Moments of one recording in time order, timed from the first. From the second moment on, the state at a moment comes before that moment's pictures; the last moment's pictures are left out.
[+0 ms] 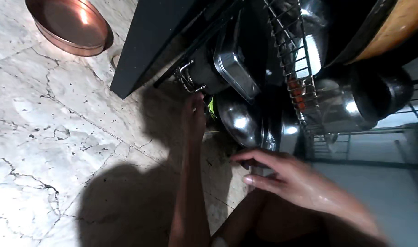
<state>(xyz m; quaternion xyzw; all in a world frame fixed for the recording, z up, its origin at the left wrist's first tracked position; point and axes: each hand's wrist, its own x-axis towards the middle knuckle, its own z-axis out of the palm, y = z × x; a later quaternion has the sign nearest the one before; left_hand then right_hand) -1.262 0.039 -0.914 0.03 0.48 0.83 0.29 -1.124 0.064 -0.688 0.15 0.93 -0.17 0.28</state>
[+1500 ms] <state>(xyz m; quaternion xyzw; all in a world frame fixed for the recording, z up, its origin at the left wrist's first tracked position) -1.295 -0.148 -0.908 -0.21 0.35 0.86 0.30 -1.109 0.080 -0.700 0.19 0.88 -0.10 0.42</state>
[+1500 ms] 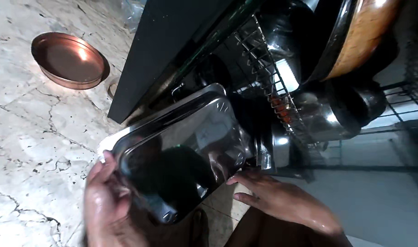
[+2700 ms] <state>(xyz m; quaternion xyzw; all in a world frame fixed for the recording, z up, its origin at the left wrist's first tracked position) -1.252 -0.206 -0.854 -0.17 0.56 0.80 0.14 -0.933 0.152 -0.806 0.26 0.77 -0.57 0.13</state>
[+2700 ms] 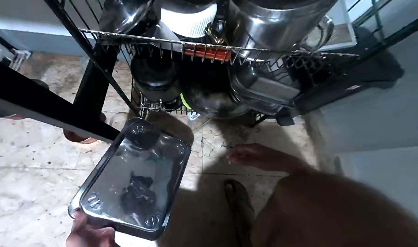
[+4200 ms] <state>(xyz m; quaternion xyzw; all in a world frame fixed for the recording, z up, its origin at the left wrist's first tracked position) -1.210 -0.077 -0.847 -0.18 0.45 0.87 0.09 -0.962 0.120 -0.961 0.18 0.73 -0.57 0.33</state>
